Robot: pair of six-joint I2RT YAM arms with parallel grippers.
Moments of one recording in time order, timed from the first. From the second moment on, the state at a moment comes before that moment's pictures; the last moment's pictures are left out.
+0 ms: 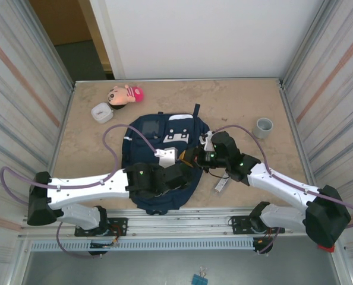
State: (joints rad) left arm -1.35 1.33 1.15 -0.79 -0.48 -1.28; right arm 0.76 1.13 0.66 -0.01 -0.44 1.28
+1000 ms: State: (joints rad) left arm -1.29 1.20 0.97 -0.84 -0.49 -1.28; right arm 0.41 1.19 0.77 -0.22 -0.74 1.05
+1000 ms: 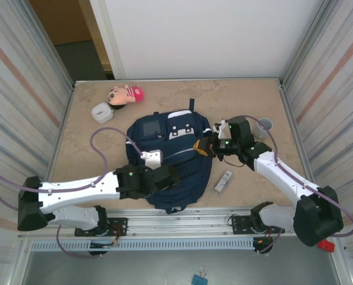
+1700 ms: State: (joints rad) left arm -1.29 1.15 0.89 -0.65 -0.49 -1.12; right arm 0.59 1.17 0.74 -0.10 -0.62 1.18
